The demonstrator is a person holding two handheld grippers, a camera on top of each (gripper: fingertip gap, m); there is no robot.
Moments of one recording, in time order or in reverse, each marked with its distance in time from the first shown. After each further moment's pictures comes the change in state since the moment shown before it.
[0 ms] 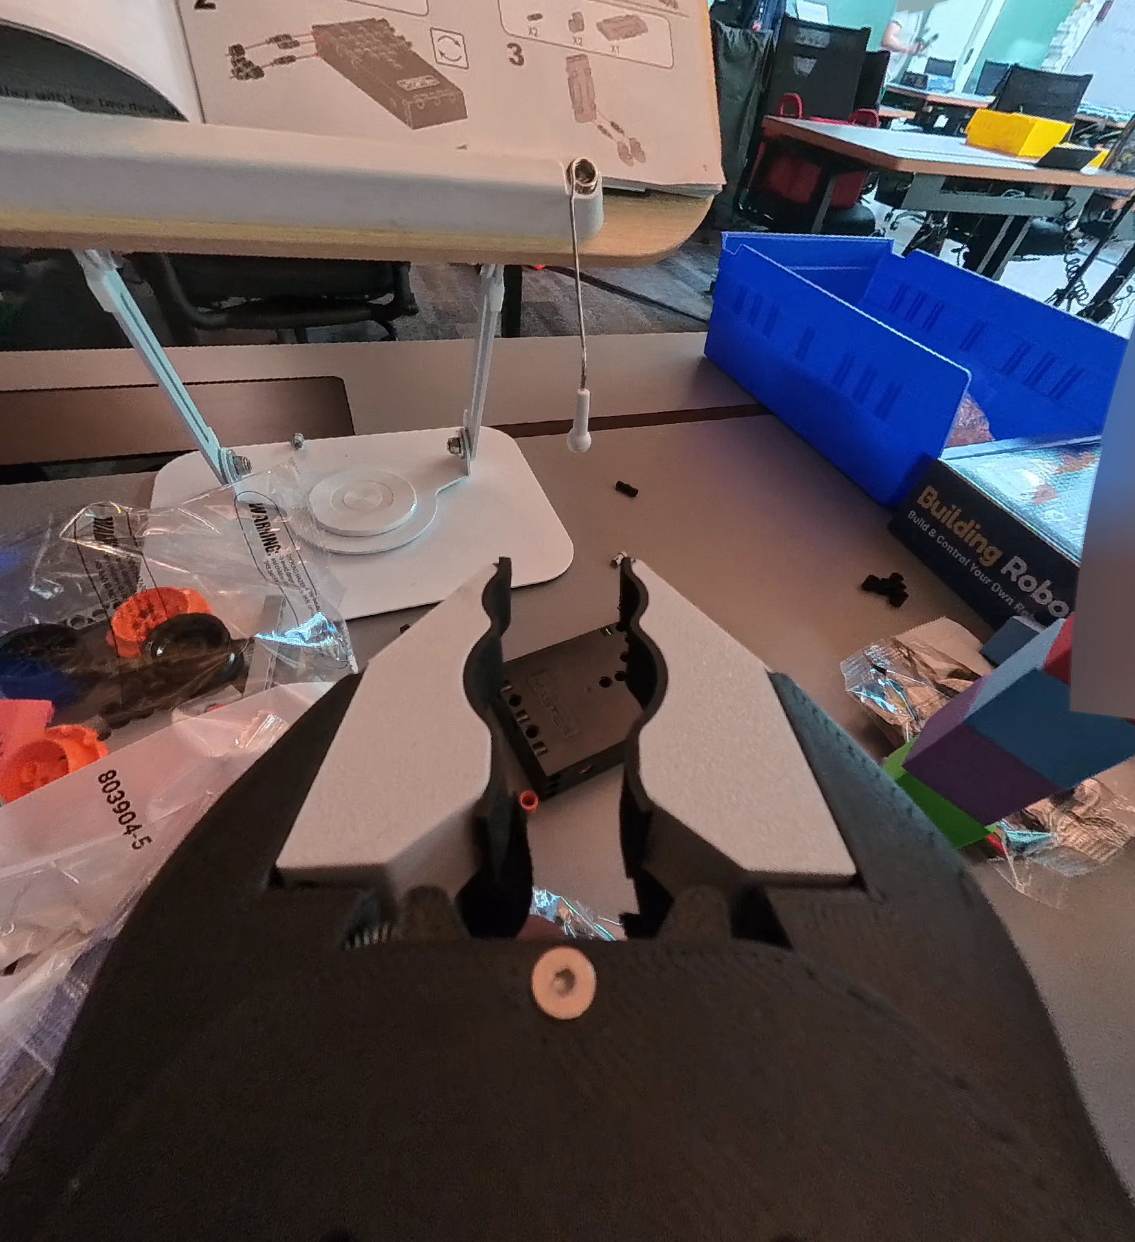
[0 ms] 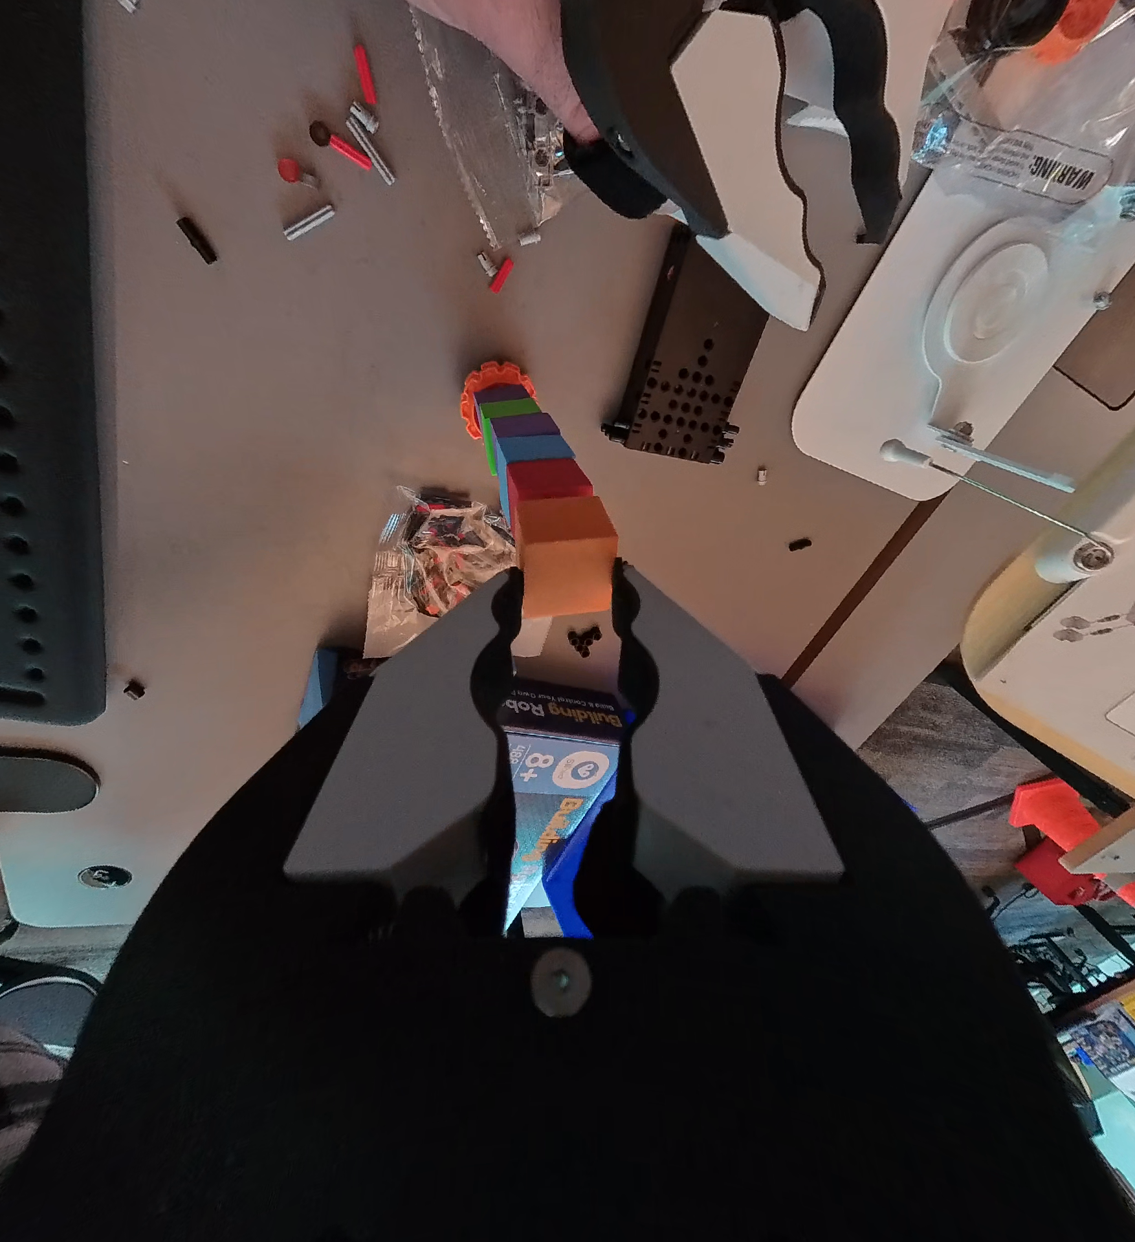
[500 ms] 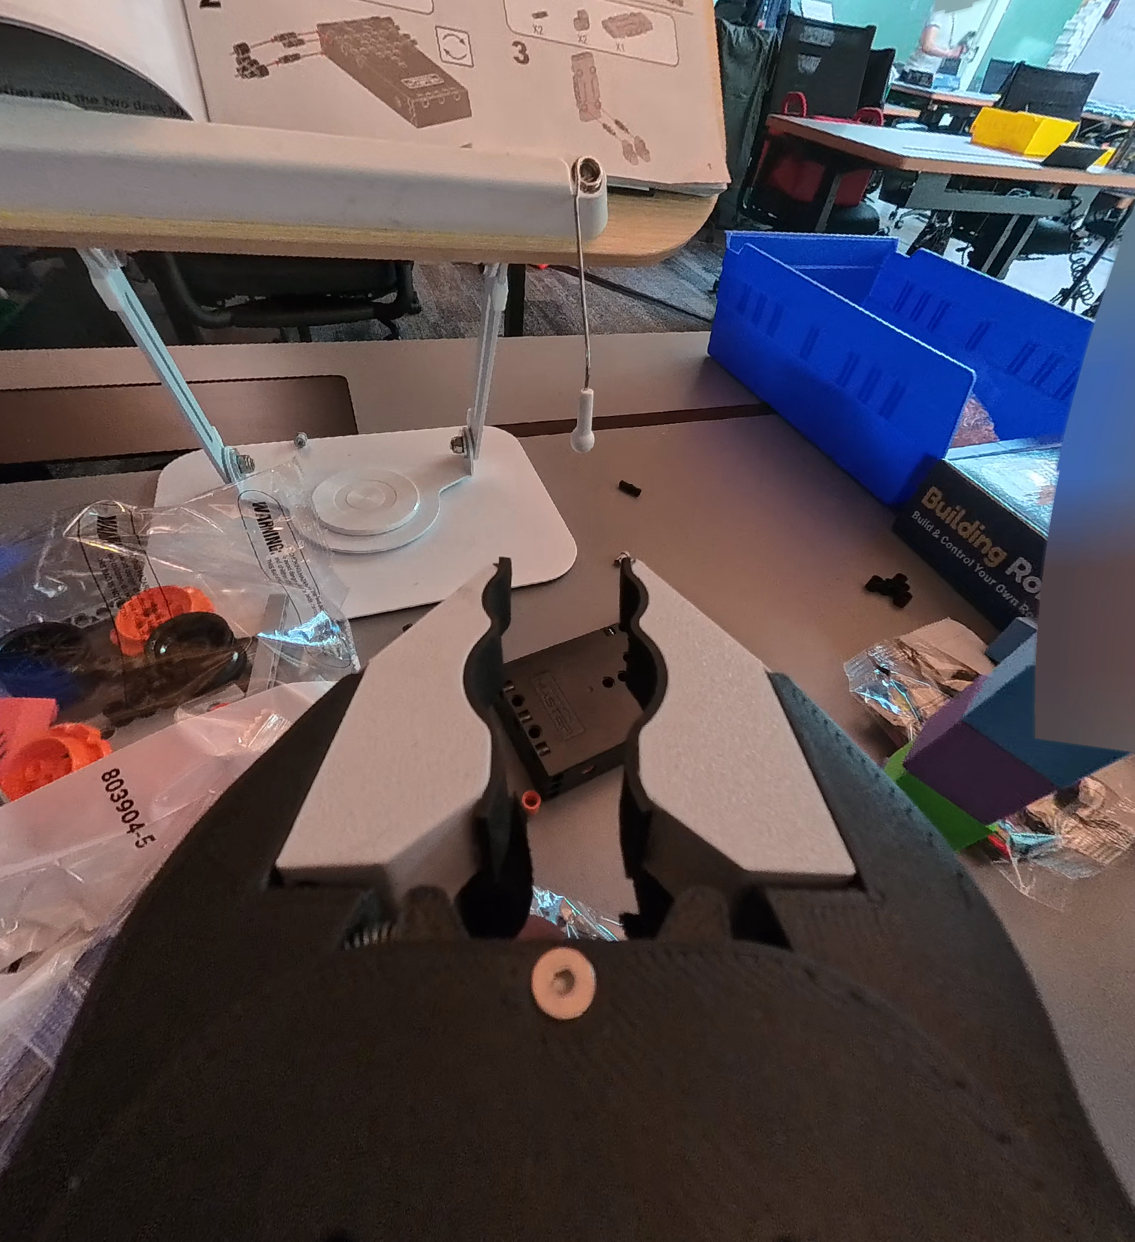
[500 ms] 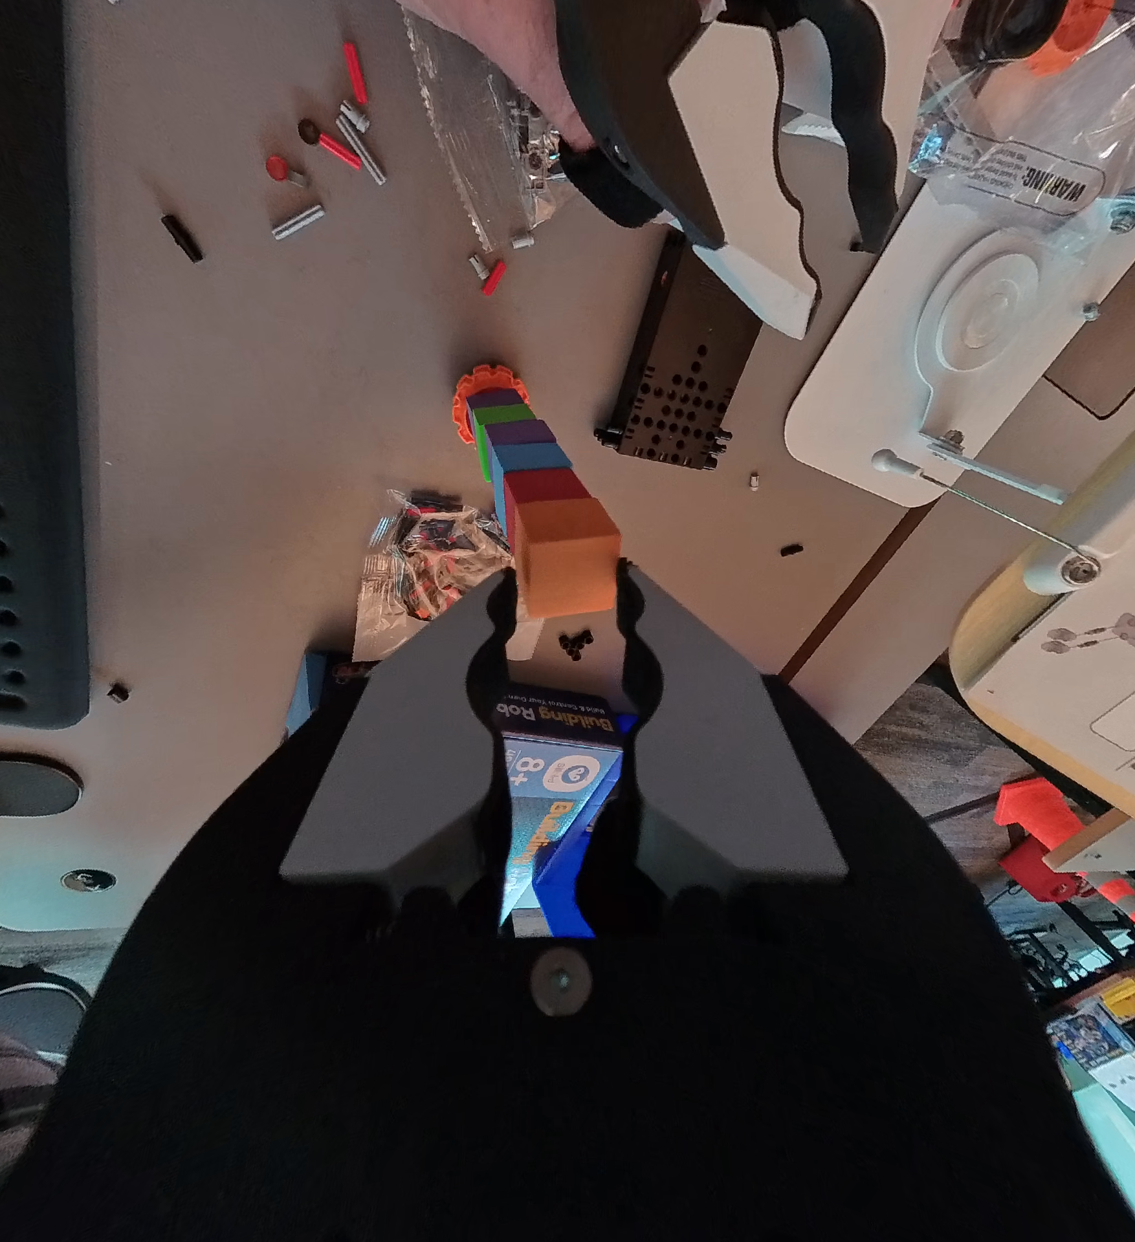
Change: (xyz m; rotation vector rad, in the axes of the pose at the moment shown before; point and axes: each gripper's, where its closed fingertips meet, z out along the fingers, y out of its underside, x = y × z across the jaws) left arm -0.001 0.000 0.000 -0.001 -0.004 -0.001; right arm 0.003 -0.002 0.004 -0.005 0.007 -0.015
